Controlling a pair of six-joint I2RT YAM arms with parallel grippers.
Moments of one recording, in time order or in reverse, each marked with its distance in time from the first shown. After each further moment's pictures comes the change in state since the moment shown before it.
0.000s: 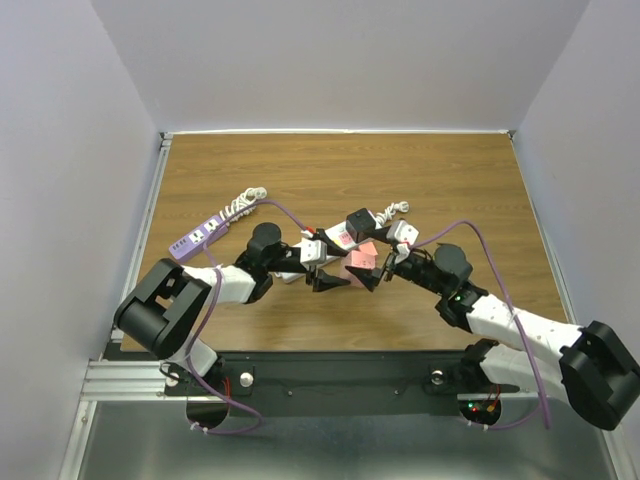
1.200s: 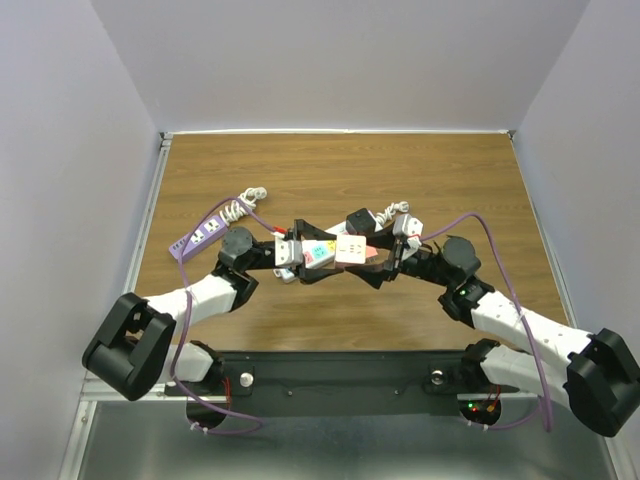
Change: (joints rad) left arm 0.043 -0.242 -0.045 0.121 0.021 -0.089; right arm -0.026 -0.039 0.064 -0.014 -0.265 0.125
